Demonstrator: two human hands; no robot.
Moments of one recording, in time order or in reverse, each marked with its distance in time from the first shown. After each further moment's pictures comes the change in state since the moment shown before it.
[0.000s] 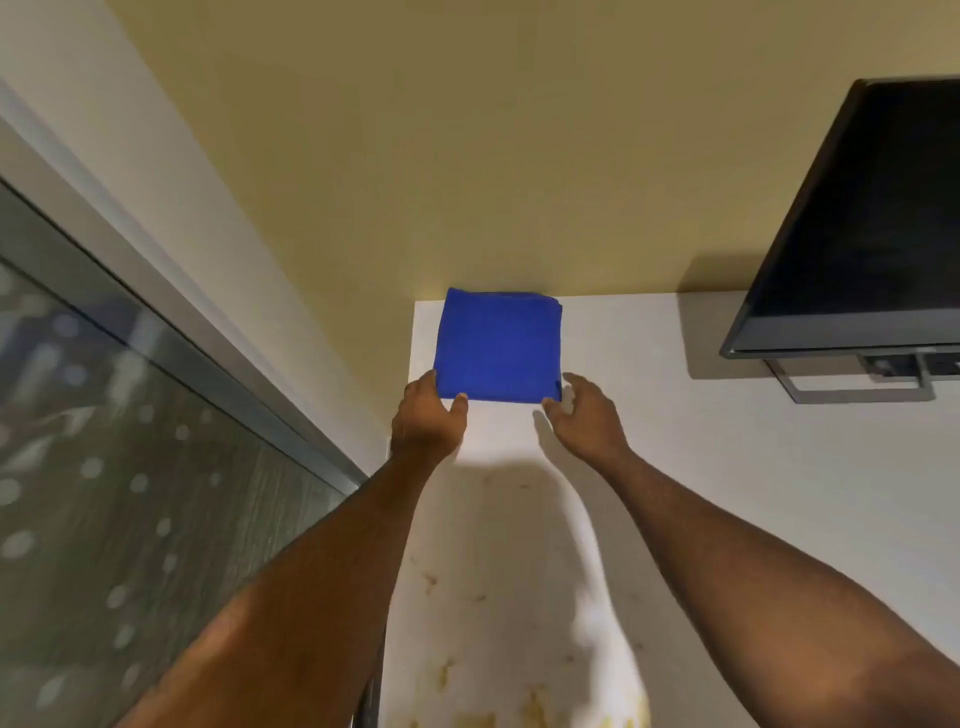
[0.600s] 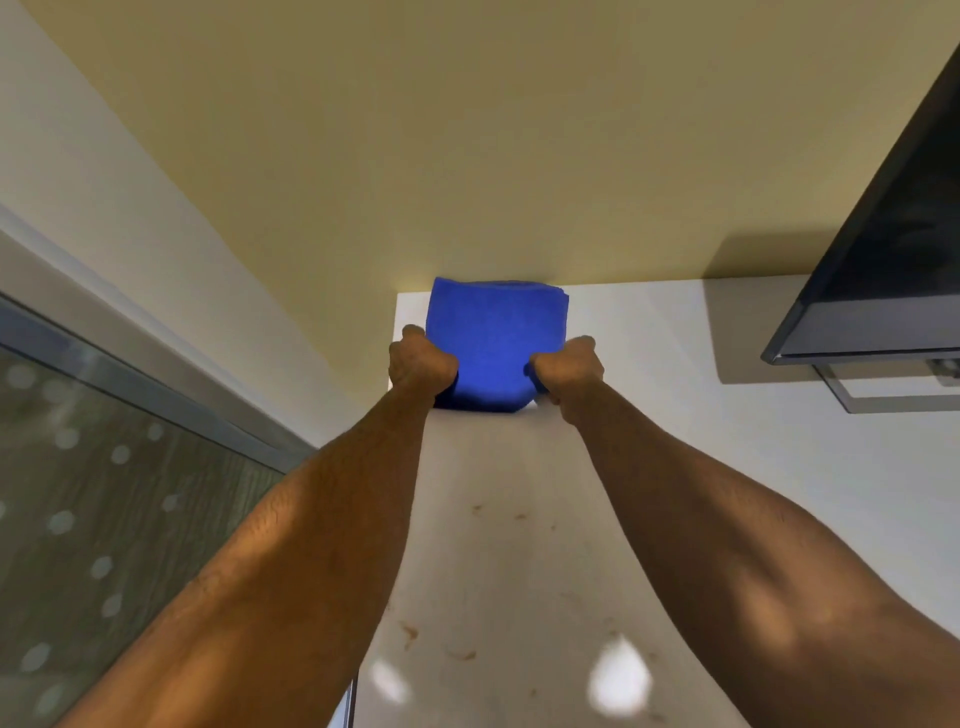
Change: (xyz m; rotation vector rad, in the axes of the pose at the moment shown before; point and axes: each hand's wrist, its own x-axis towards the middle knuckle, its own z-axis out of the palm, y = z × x) left_hand 0.117 0.013 0.039 0.035 -0.069 -0.402; right_hand 0.105 -0.011 0.026 0.339 -0.032 0.595
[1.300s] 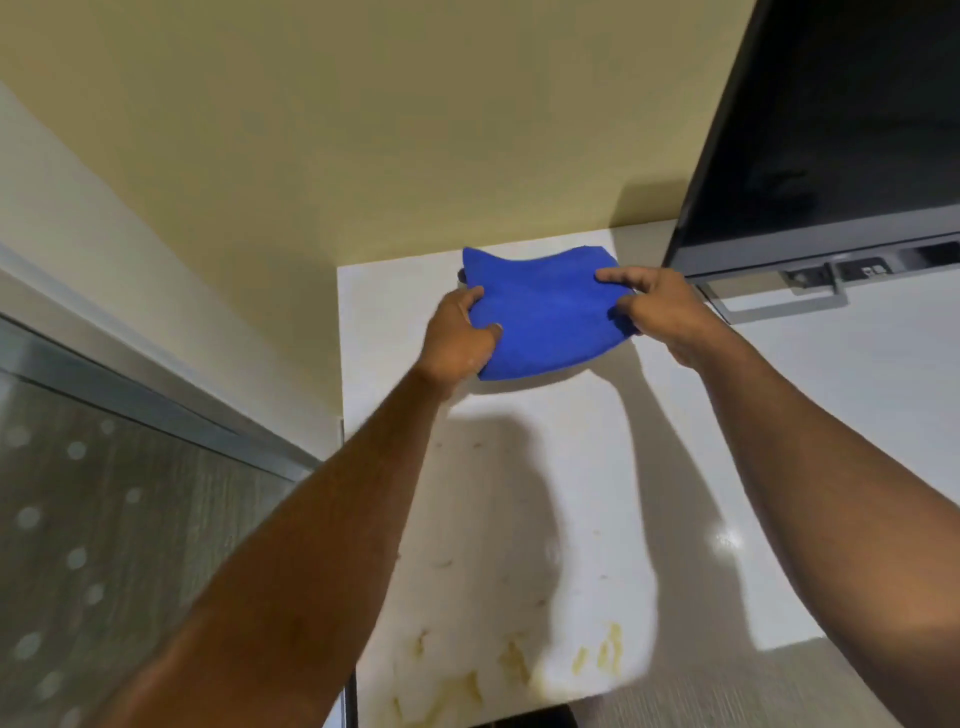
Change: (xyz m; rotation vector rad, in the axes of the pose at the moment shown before) left_hand -0.119 0.032 0.011 -0.394 -0.355 0.377; right_hand -0.064 0.031 -0.175 -0.094 0.034 -0.349
